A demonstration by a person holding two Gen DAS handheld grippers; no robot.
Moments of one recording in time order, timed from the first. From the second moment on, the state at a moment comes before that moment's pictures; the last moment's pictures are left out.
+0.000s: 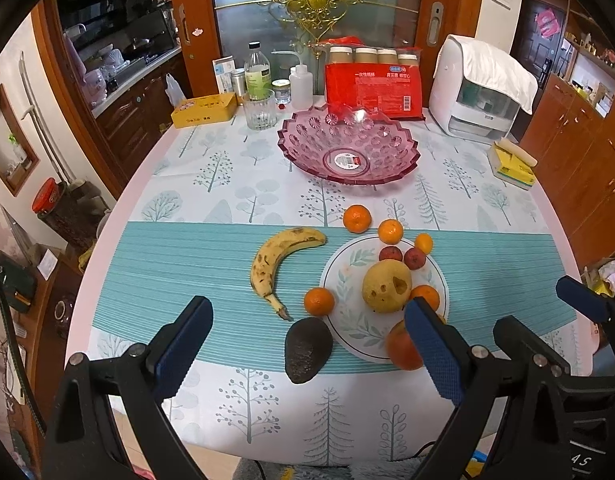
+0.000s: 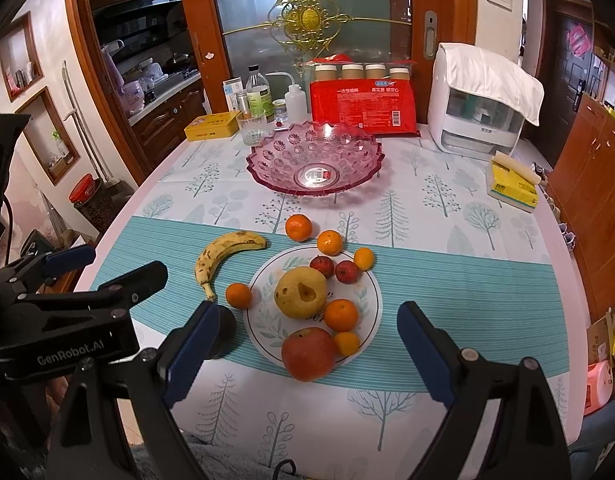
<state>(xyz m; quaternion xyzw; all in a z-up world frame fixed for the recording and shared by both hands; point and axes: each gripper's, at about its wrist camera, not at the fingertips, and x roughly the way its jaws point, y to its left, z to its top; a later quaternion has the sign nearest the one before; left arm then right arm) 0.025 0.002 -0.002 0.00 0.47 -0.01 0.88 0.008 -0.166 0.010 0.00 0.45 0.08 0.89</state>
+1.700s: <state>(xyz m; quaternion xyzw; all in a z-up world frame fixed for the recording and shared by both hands) 0.039 0.020 -0.060 0.00 0.54 0.00 0.84 0.020 -0.166 -0.035 -0.03 0.50 0.07 0.86</state>
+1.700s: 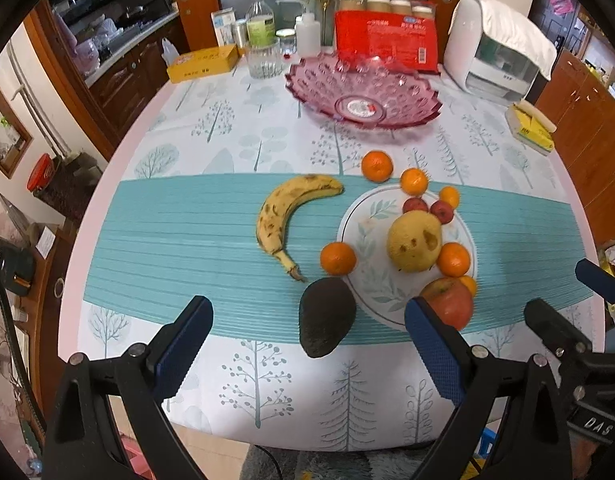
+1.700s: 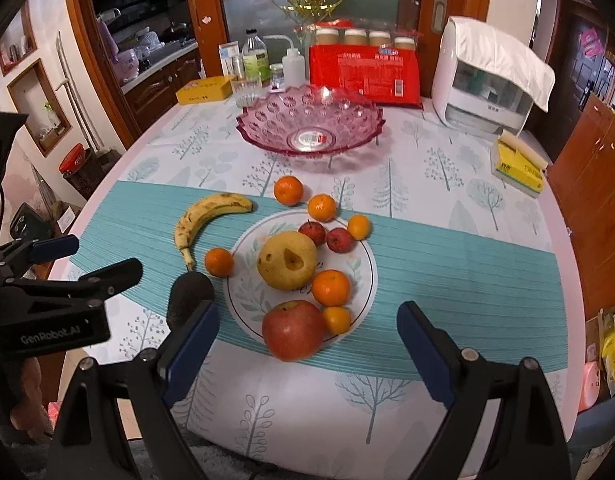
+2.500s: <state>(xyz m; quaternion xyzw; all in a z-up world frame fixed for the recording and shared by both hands) 0.054 0.053 -0.182 -0.11 0.64 -0.03 0.76 0.033 -0.172 -0.116 0.01 0.56 0.12 0.82</state>
